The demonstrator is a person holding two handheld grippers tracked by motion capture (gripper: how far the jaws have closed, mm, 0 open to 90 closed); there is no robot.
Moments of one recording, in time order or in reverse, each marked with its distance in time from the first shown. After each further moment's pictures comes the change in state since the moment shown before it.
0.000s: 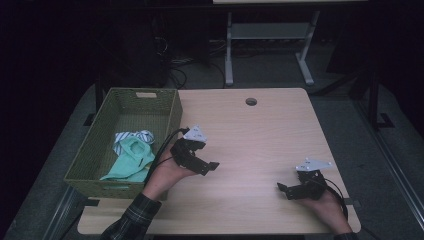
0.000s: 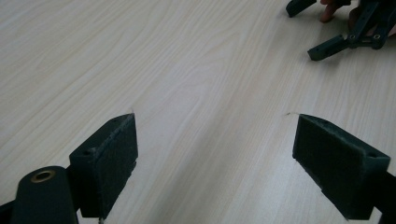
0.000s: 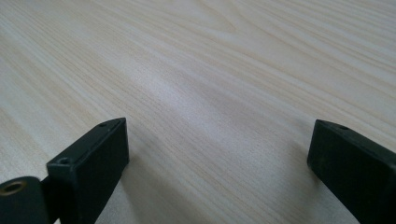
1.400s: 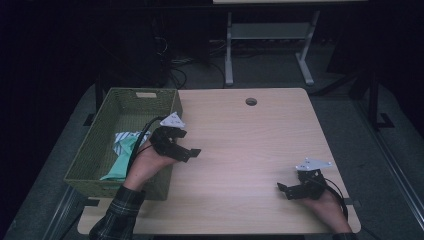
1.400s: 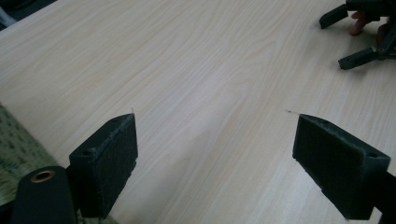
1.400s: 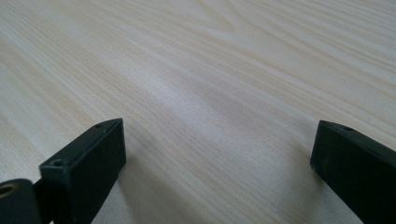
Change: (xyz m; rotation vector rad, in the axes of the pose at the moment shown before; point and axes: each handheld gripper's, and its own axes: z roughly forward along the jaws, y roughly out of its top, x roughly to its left) left arm 0.038 -0.007 -0.045 -0.030 0.083 -0.063; right arm -0.001 0.001 0.001 0.003 -0.005 0.004
